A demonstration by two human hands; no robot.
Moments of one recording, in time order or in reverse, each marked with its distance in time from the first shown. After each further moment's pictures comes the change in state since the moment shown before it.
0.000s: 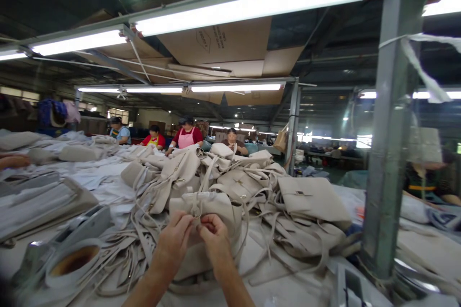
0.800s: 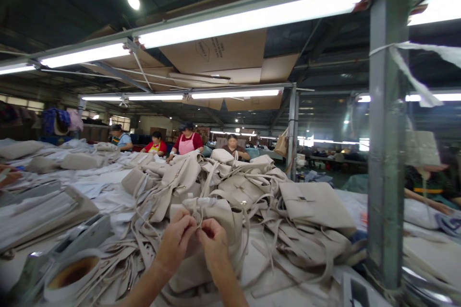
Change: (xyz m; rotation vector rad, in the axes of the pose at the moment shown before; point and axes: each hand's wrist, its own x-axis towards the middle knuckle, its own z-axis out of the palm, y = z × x) left_hand 0.019 -0.005 -0.002 -0.279 -0.067 -0.059; right_hand 0.001 -0.009 0.005 -0.231 -0.035 -0.146
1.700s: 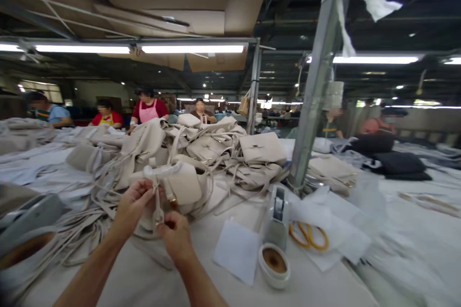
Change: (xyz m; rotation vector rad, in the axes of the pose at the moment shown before) left_hand -0.017 0.002 0.005 -0.789 -0.033 -0.556; right_hand -0.079 0.047 0.011 0.150 0.096 0.315
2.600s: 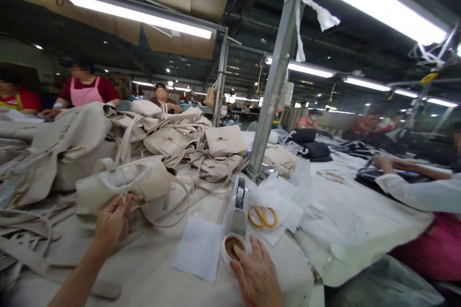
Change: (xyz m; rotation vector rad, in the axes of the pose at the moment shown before) left_hand 0.025 -0.113 0.048 0.077 0.056 0.031; right_hand -0.157 0.014 -0.270 -1.530 0.535 -0.142
